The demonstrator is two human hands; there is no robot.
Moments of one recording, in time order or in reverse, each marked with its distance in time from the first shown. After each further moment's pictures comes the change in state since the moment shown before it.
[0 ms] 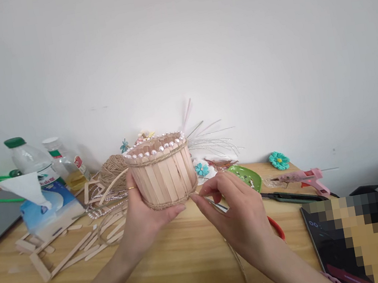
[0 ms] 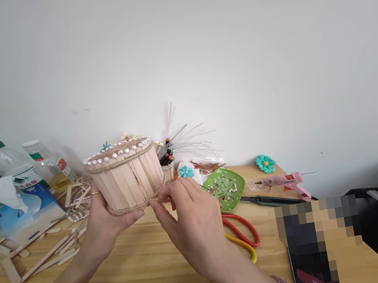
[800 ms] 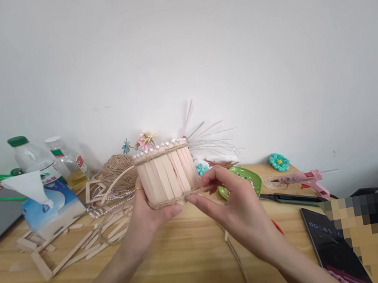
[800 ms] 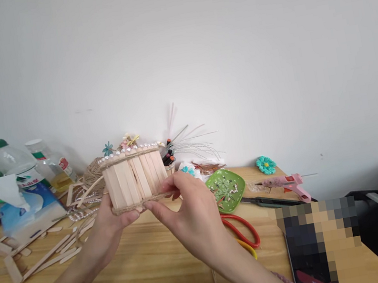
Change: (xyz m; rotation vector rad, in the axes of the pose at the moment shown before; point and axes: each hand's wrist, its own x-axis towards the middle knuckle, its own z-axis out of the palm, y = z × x) left_hand -0.006 0.004 0.001 -0.273 -0.009 -0.281; right_hand 0.013 -0.003 -0.009 0.322 -0.223 0.320
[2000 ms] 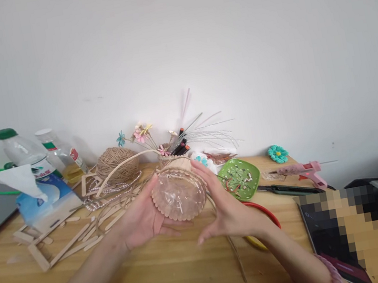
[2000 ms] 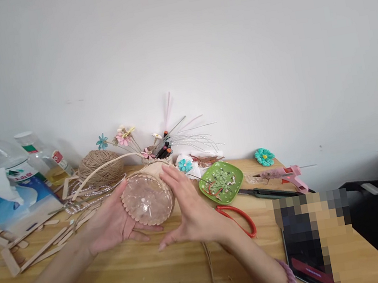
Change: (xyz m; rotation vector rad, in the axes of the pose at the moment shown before) left_hand 0.016 -0.008 -0.020 -0.301 -0.473 -0.798; right_hand -0.009 0.078 0.011 -0.035 -0.389 -0.376
